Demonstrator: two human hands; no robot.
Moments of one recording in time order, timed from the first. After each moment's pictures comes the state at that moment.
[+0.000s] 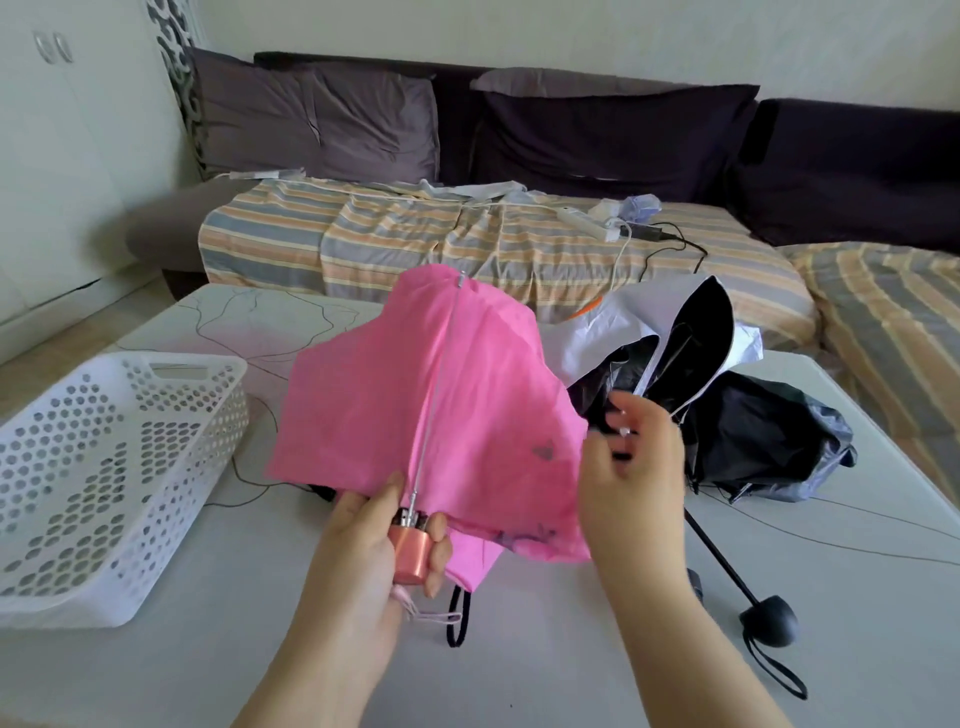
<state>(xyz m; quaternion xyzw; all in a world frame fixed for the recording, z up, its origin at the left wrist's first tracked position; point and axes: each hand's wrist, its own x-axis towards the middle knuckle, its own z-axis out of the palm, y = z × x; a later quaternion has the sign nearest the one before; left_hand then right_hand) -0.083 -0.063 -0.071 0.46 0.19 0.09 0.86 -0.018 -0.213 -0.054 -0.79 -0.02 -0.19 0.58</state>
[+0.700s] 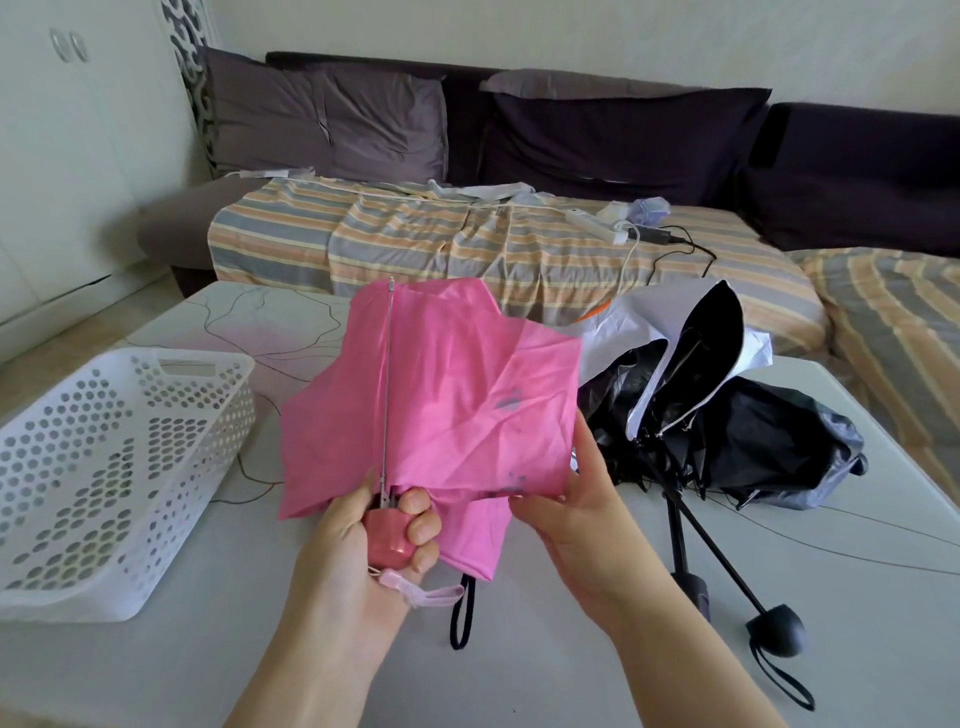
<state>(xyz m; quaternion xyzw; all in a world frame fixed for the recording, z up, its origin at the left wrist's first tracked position) -0.078 -0.052 -0.065 0.28 0.19 0.00 0.94 -0.018 -0.206 -0.072 -0.66 -0.10 0.14 0.73</state>
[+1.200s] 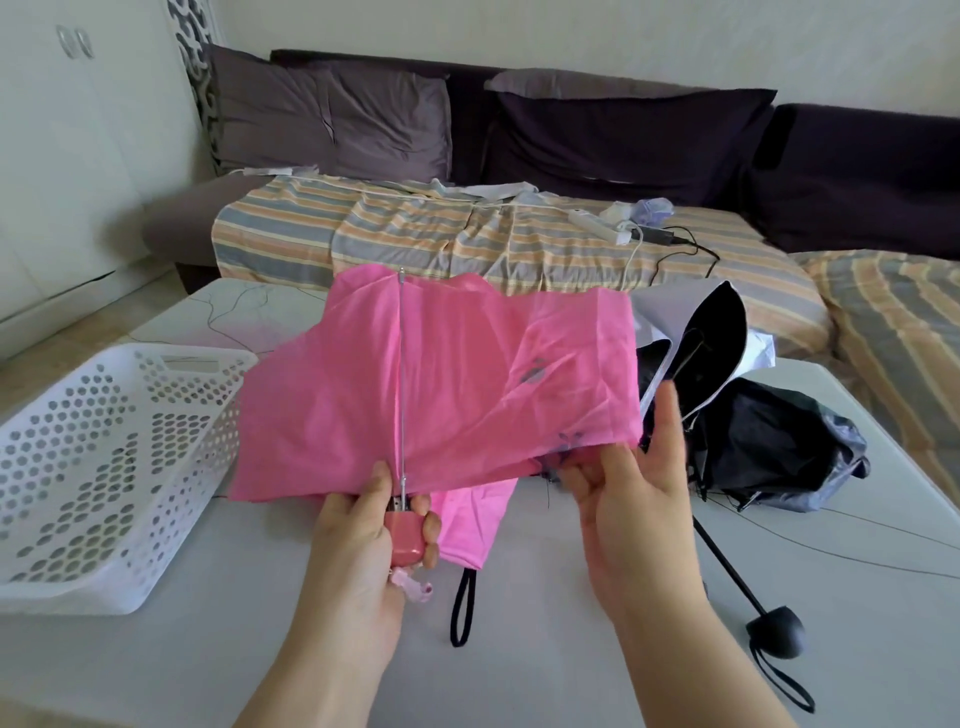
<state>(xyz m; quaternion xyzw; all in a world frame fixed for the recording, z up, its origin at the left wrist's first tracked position) -0.072 -0.057 -0.077 0.46 0.24 0.16 0.84 -0.027 -0.209 -0.047 -0.53 -0.03 -0.01 0.85</state>
